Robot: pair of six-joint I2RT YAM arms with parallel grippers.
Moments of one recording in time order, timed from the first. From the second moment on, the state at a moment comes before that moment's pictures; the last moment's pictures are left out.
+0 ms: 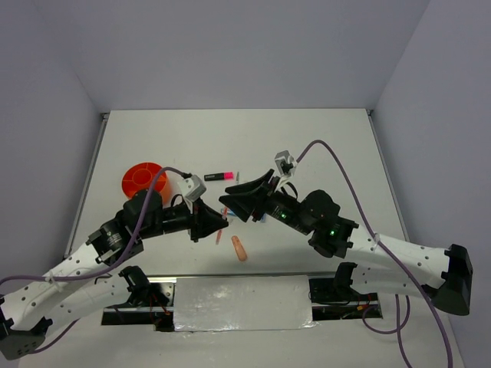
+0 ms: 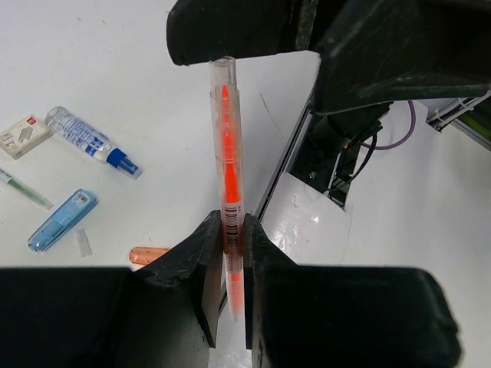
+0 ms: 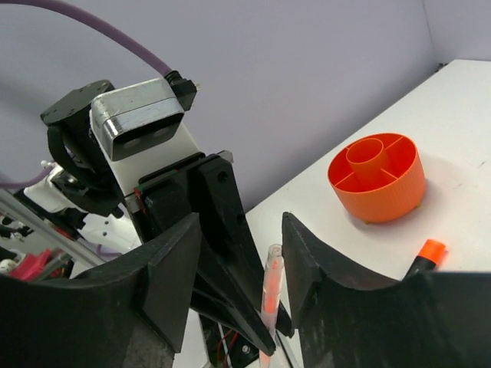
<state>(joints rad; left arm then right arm) -0.84 0.70 0.78 -0.27 0.33 -0.29 1.10 0.96 0.73 0.46 0.02 0.57</state>
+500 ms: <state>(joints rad) -0.84 0.71 0.76 -0.08 0.37 -0.30 1.06 0.95 0.75 0.28 0.04 0.55</state>
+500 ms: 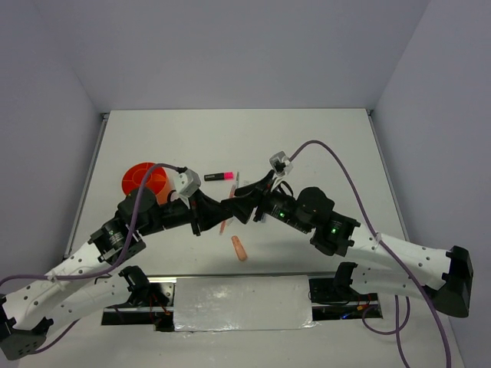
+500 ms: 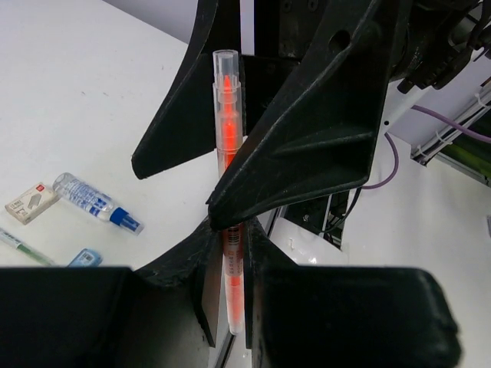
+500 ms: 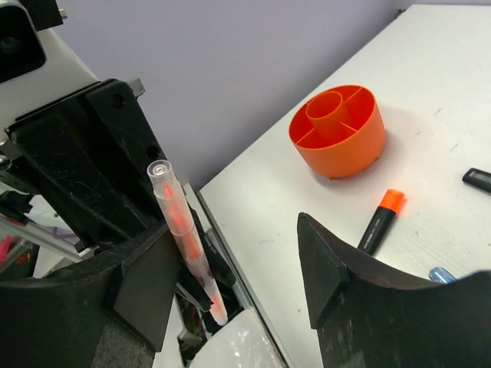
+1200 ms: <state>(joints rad) -0.83 0.74 0.76 -0.02 0.39 -0.30 1.04 0.93 0.76 0.28 -0.01 0.53</state>
